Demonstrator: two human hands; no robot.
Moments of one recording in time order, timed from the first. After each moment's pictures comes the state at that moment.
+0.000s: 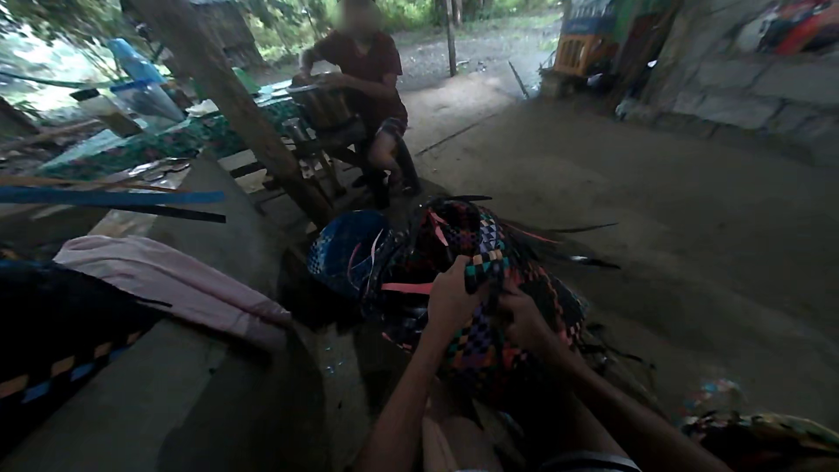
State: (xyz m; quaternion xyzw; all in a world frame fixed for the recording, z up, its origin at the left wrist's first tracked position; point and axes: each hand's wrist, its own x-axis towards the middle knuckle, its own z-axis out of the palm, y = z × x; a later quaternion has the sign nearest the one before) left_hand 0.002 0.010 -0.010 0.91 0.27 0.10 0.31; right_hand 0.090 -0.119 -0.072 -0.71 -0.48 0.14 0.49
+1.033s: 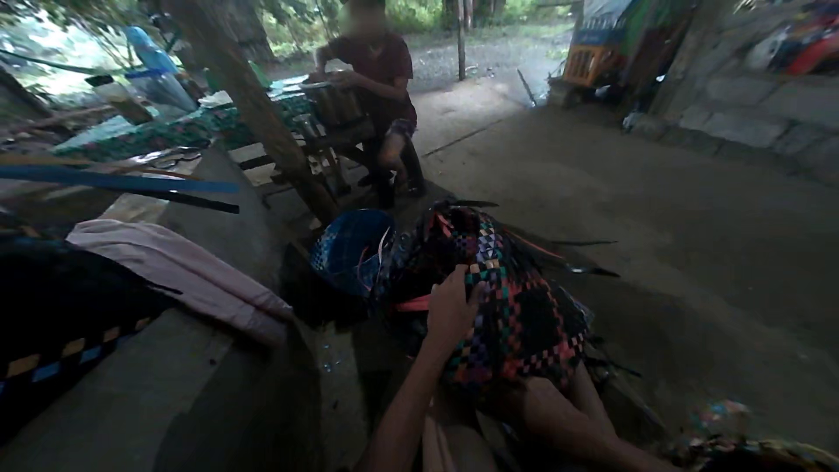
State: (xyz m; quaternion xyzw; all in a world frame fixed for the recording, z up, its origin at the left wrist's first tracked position) left_hand -0.011 0.017 -0.015 0.90 0.30 0.10 0.29; right_hand 0.034 -0.159 -0.077 -0.74 -0.57 0.34 0.05
